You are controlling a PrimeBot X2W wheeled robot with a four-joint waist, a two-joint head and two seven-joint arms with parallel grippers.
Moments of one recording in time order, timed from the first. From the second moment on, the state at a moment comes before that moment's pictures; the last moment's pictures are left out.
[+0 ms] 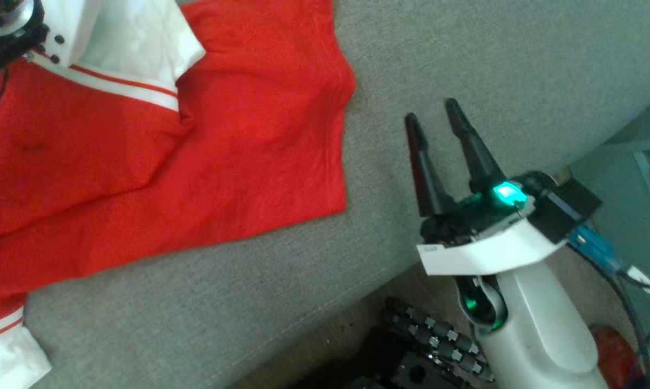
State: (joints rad) left arm -1.46 0.70 -1.32 0.47 -0.88 -0.13 0.32; right arm -0.32 -0.05 0.43 0.18 0.31 0.13 -0.26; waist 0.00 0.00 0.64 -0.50
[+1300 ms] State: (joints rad) left arm -1.41 0.67 -1.32 0.48 -0.85 -0.13 0.16; right arm -1.01 -0.06 0.69 1.10 0.73 0.13 -0.16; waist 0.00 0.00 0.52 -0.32
